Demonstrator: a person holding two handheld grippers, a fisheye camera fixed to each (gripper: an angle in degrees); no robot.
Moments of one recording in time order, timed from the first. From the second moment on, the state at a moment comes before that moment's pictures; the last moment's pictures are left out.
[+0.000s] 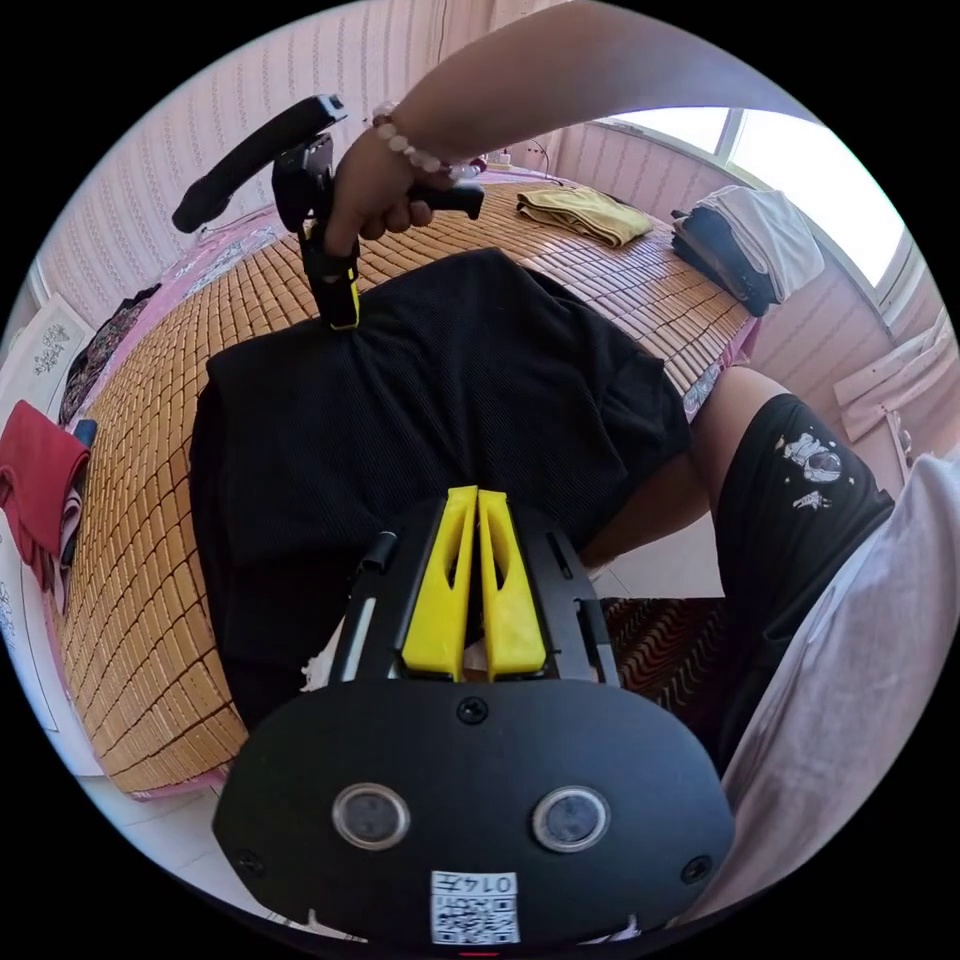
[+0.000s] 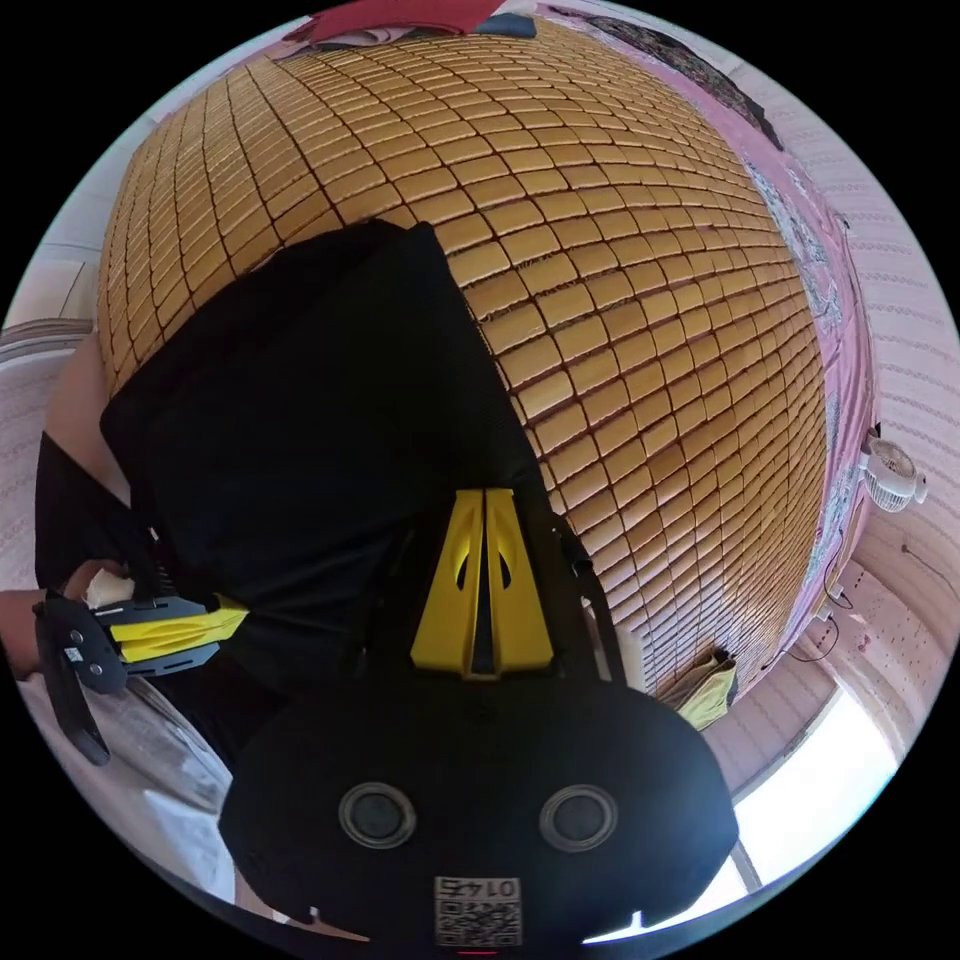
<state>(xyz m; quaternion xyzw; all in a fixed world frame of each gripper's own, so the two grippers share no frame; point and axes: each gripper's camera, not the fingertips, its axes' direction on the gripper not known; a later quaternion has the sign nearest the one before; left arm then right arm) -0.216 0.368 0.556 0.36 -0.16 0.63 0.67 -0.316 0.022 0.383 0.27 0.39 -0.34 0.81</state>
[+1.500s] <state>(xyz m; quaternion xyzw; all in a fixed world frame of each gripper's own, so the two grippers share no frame) -0.135 0.456 0.661 0.28 -0.18 0.79 0.52 0.224 0.226 0.541 0.38 -0.18 -0.21 0.88</state>
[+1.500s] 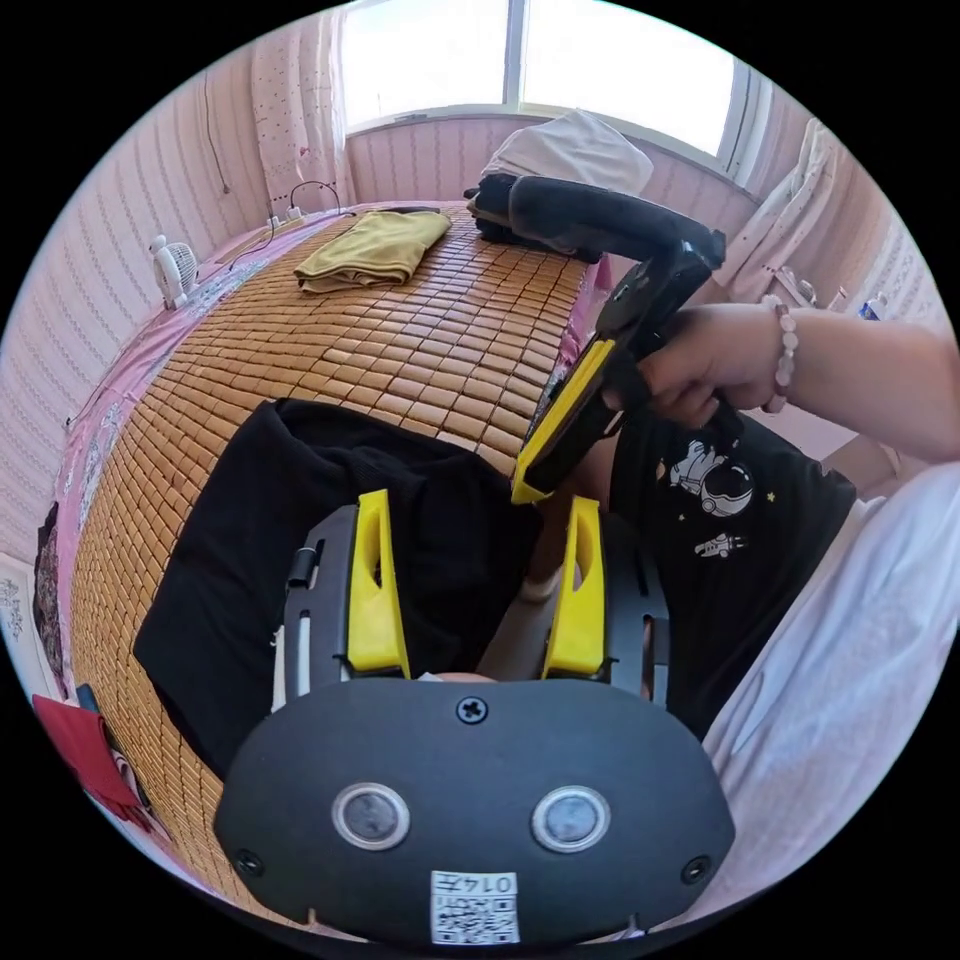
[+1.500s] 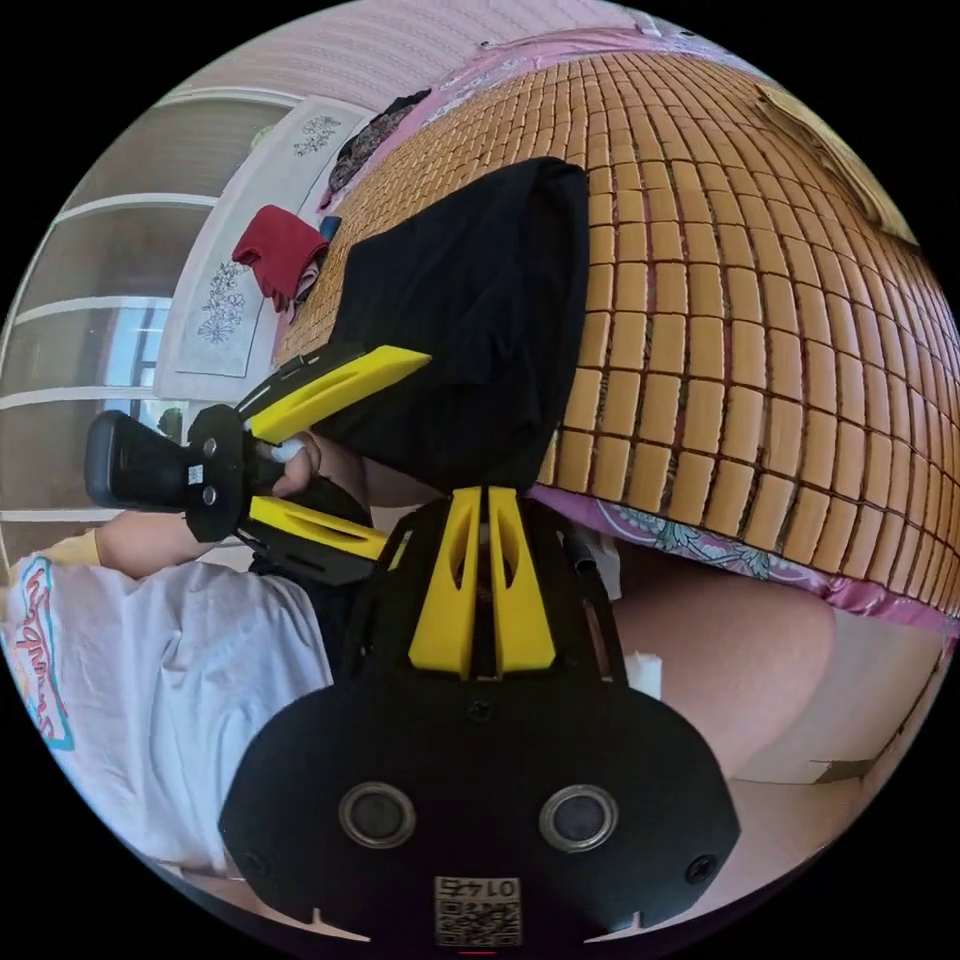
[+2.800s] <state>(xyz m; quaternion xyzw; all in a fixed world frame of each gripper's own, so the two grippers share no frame) -0.147 0.491 0.569 0.34 -0.04 0.80 0.49 0.448 0.389 0.531 0.66 -0.39 0.00 0.64</state>
